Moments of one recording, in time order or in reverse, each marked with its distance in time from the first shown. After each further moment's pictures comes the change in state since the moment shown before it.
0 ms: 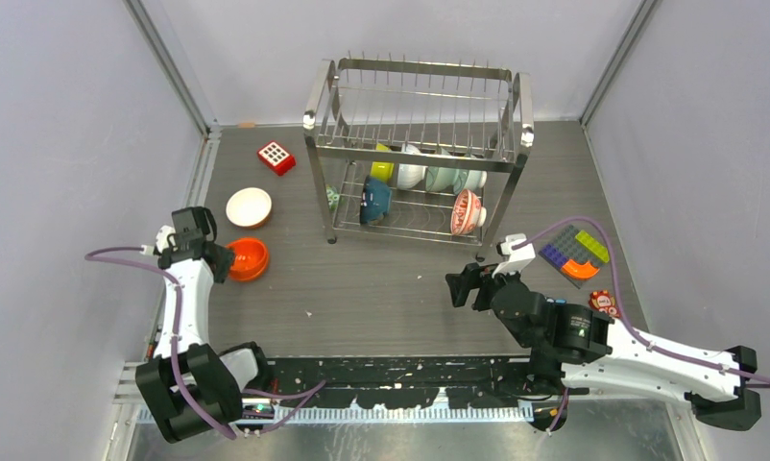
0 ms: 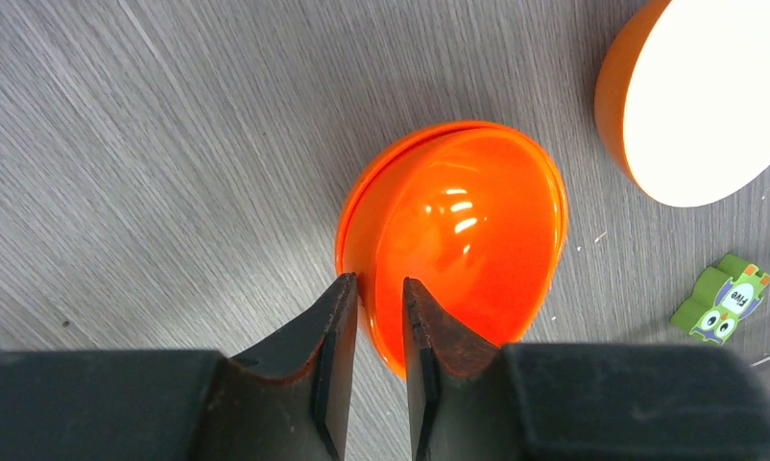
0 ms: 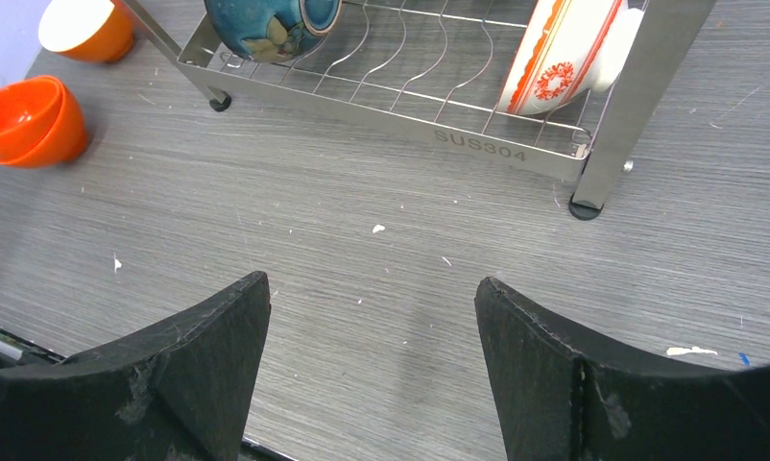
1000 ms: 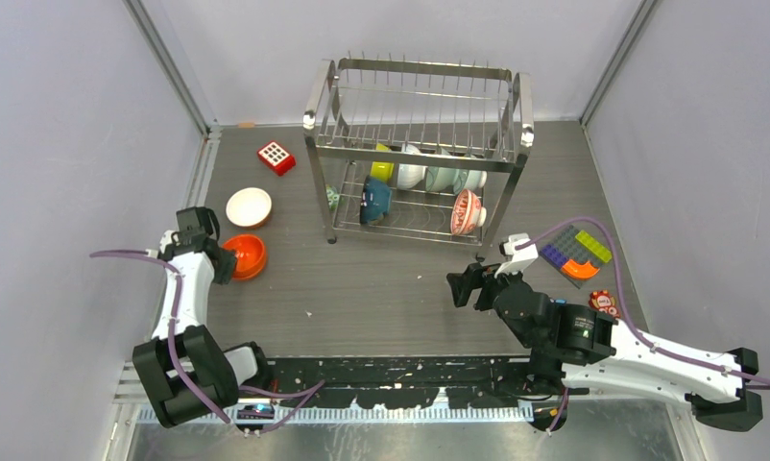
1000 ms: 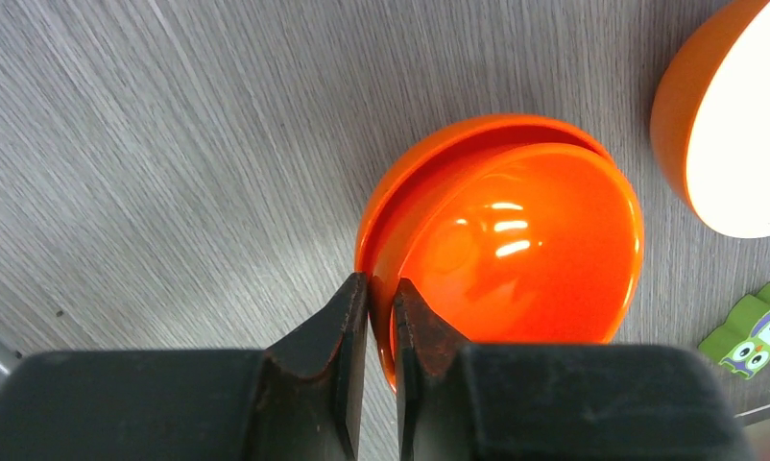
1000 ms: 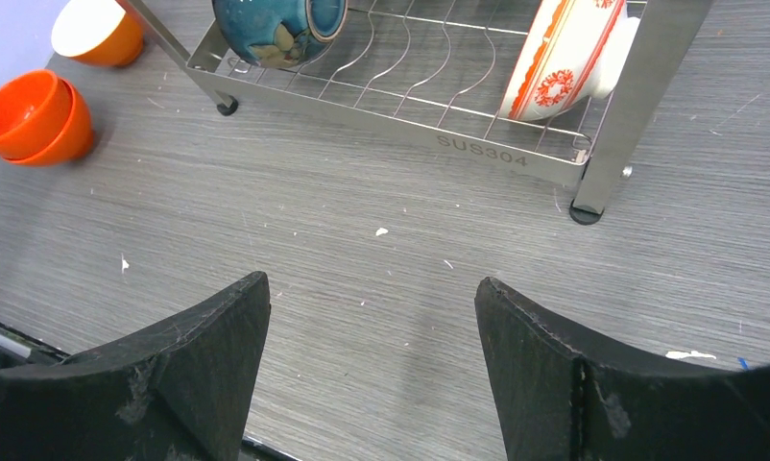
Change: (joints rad) left arm 0.000 0.074 -0.010 0.002 -0.011 -0.049; right arm 0.000 -0.021 0.003 0.001 -0.005 -0.013
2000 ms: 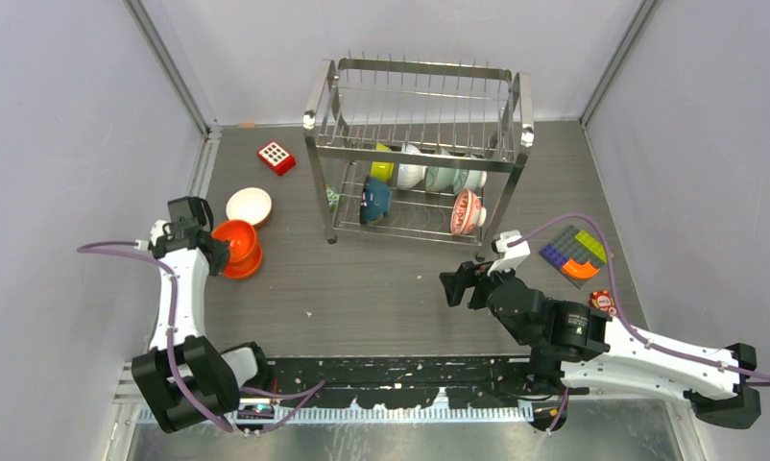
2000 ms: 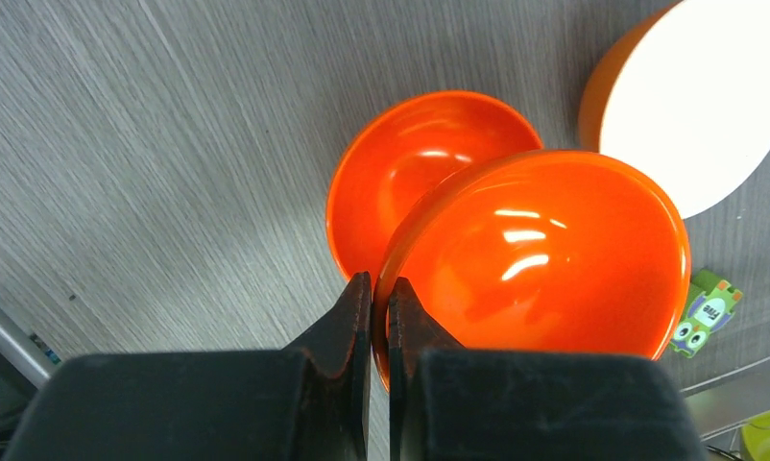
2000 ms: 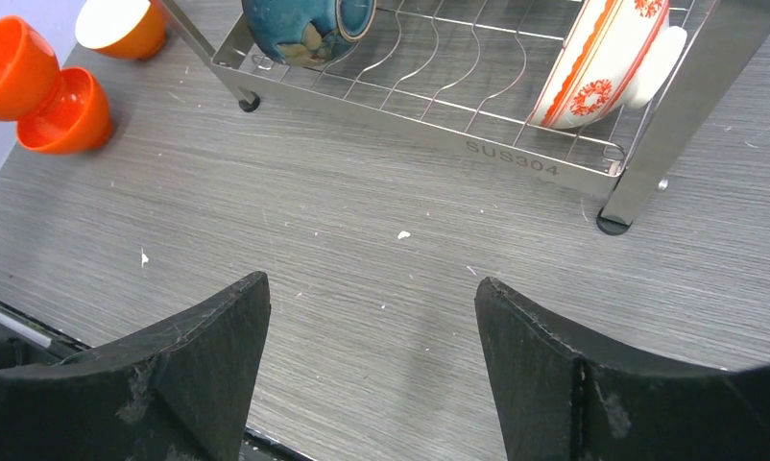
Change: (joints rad) left arm -0.005 -0.028 0.121 -0.098 -0.013 -0.002; right arm 0.000 0.049 0.021 0.050 -0.034 -0.016
